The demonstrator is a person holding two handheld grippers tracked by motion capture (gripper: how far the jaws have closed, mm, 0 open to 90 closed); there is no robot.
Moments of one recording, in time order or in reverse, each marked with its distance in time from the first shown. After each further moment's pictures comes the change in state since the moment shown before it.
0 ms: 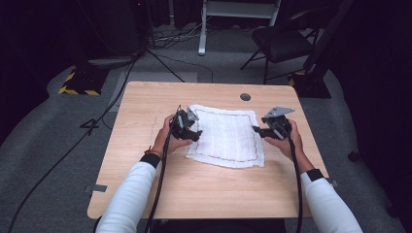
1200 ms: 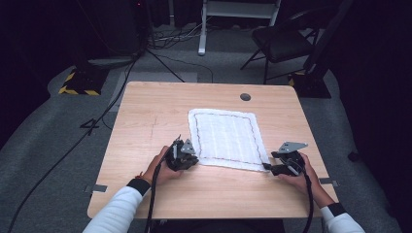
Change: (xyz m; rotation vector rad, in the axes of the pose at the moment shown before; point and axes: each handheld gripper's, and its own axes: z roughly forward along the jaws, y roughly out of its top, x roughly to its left) left arm -0.054 -0.059 -0.029 0.032 -0.285 0.101; right arm 0.038 -0.098 -0.040 0.099 0.133 0.023
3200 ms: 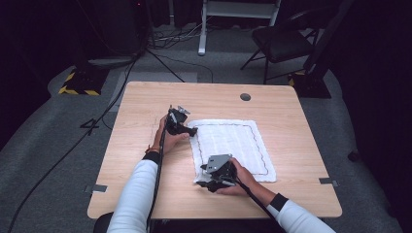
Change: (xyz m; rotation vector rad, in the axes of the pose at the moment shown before) left arm 0.120 0.031 0.040 -0.063 0.245 -0.378; right arm 0.172 0.109 0.077 -0.082 0.336 -0.420
